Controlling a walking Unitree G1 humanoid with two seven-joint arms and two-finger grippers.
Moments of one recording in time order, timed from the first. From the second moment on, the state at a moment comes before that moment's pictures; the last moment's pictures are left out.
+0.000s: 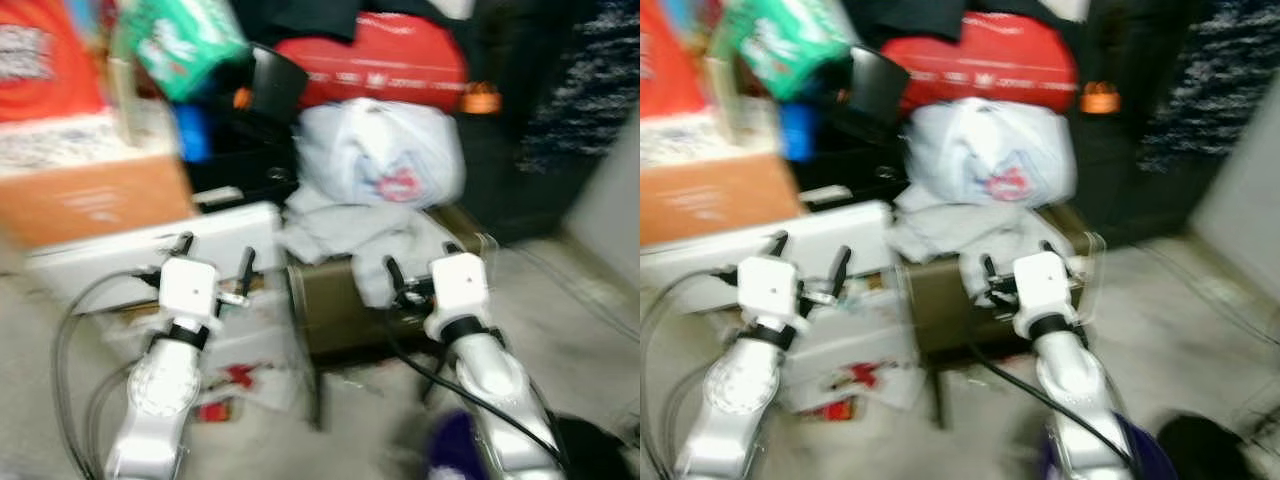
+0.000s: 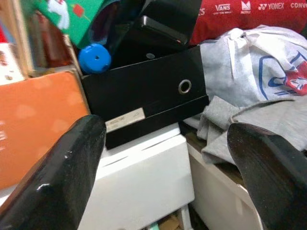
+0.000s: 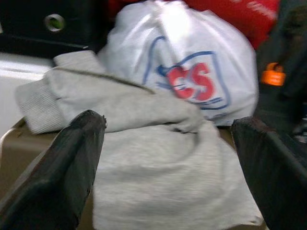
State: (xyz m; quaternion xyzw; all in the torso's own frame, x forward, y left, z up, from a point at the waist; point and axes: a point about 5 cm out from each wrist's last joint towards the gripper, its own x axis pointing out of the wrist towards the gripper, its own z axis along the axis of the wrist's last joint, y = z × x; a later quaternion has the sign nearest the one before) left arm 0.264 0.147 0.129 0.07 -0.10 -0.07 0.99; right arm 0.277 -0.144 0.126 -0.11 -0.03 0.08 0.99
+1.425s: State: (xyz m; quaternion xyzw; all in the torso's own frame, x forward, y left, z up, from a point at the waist) left arm 0.259 0.155 0.125 0.09 -0.09 -0.05 0.99; right arm 0.278 -0.139 0.122 -0.11 -0.03 0.08 0.99
